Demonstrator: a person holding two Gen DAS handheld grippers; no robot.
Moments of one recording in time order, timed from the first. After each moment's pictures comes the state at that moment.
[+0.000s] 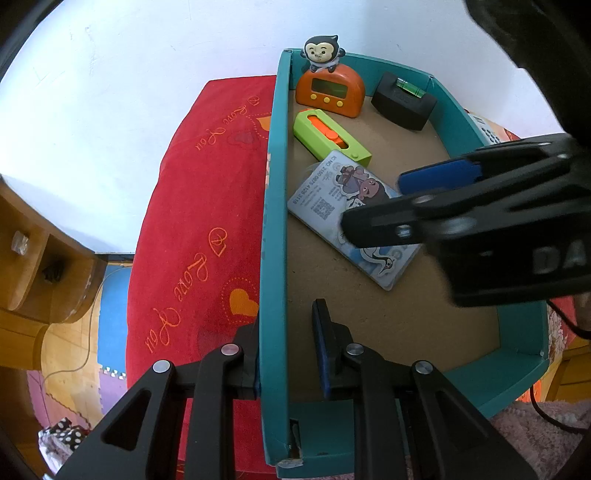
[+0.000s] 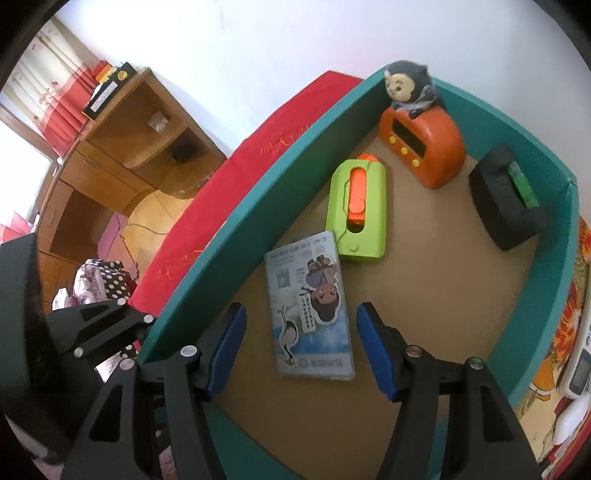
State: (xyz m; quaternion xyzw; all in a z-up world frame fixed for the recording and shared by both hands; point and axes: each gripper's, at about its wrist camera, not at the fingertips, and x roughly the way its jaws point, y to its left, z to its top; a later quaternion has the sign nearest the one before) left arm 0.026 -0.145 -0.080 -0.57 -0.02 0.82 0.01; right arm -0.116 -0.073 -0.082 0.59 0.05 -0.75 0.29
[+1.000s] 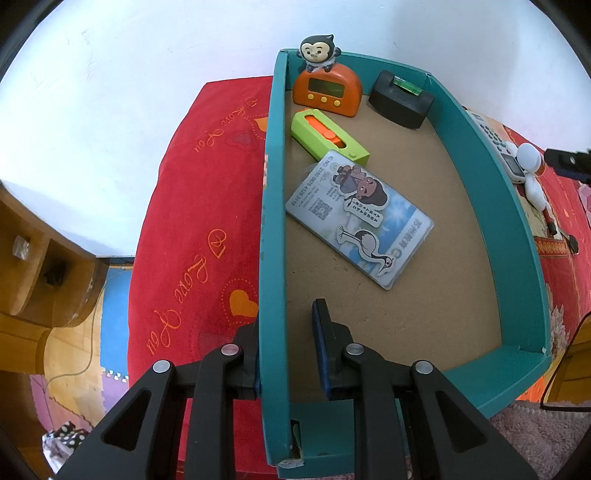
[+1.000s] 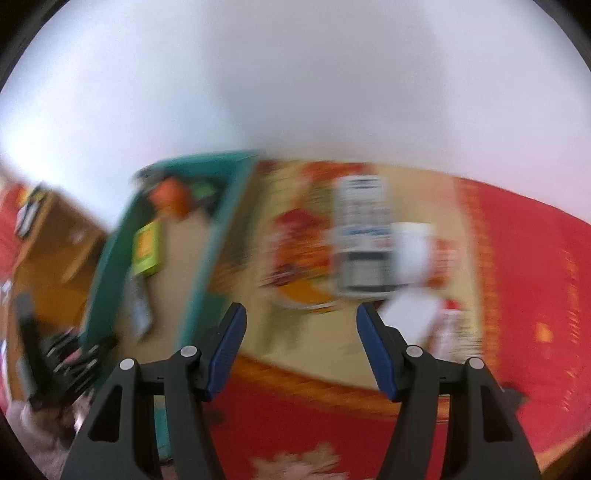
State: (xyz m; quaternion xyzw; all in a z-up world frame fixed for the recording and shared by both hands) left arm 0.024 -0.146 -0.084 -0.57 -0.02 0.82 0.01; right arm -0.092 0.153 -0.027 0.54 -0.06 -0.84 0.04
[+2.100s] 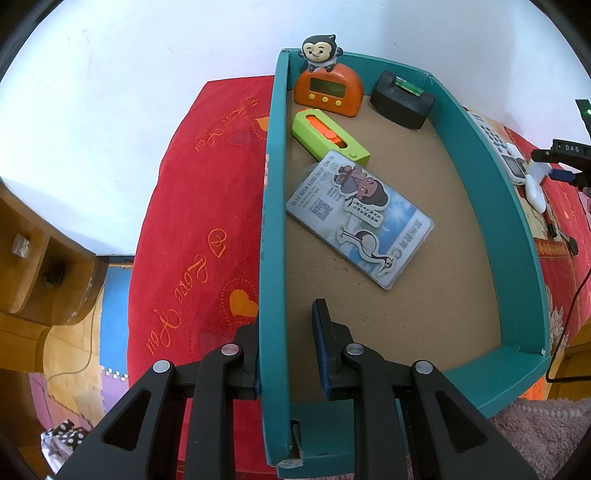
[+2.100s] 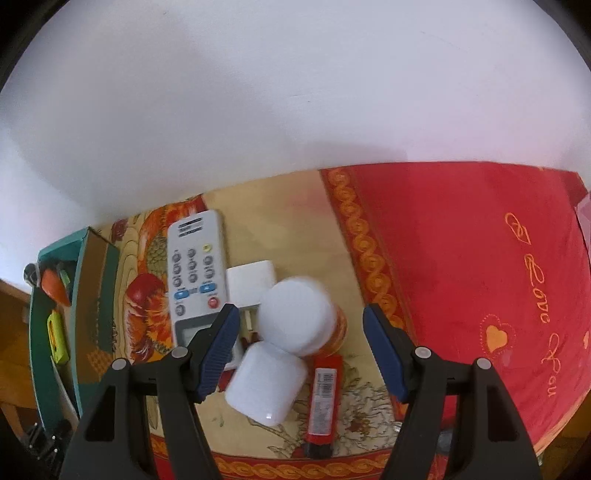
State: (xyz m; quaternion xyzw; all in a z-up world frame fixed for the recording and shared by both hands) left arm 0.025 -0.143 -0.085 -0.57 -0.02 0.82 0.01; right arm -0.136 0.244 -0.069 0.54 -0.12 -0.83 -0.11
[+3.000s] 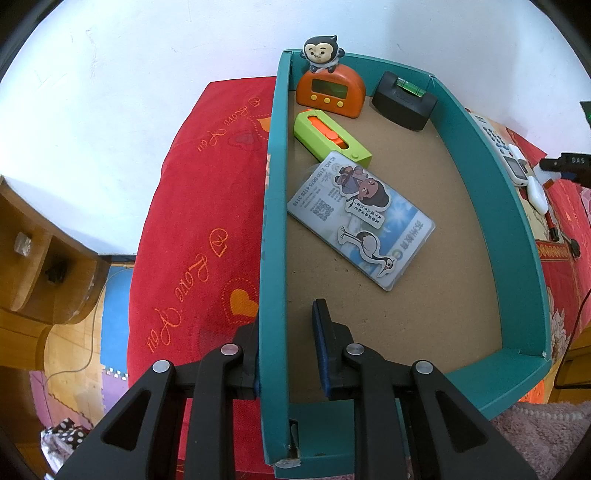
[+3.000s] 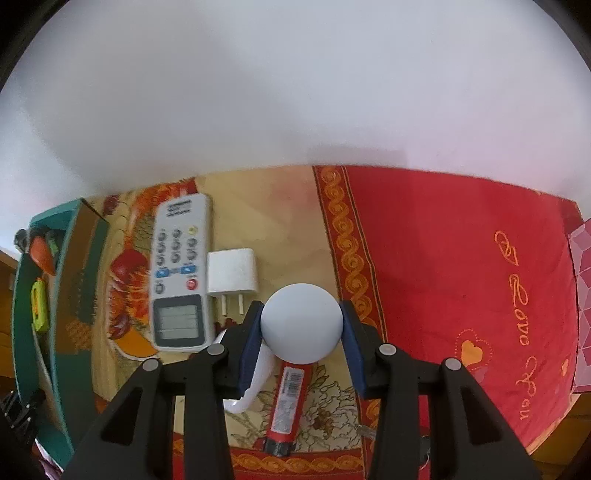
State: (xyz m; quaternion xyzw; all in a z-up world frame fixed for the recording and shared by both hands) left arm 0.030 -0.143 -0.083 -0.56 -0.02 0.83 0.01; right arm -0.127 0.226 -0.063 0.55 -0.06 -0.83 -0.09
